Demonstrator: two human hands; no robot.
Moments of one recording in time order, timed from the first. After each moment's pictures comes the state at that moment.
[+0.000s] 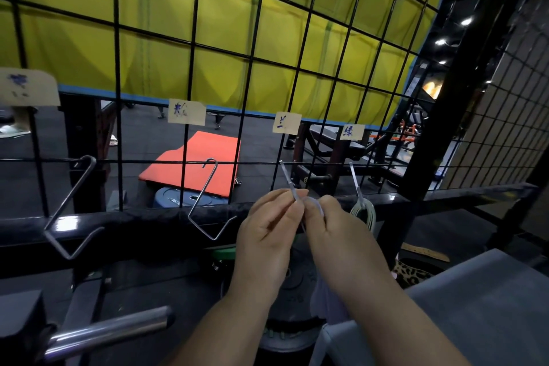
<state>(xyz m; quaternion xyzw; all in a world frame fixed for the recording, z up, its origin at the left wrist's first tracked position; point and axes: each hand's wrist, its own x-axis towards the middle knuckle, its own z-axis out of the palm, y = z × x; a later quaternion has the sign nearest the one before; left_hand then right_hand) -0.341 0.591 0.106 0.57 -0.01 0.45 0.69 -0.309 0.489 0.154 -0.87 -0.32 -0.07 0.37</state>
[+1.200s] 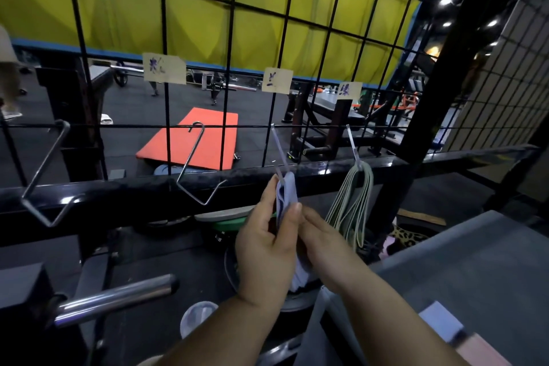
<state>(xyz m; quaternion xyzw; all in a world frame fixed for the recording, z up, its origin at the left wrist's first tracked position) -0.340 0.568 0.055 0.65 0.10 0.46 0.60 -0.277 0.488 0.074 -0.71 -0.31 0.21 0.59</state>
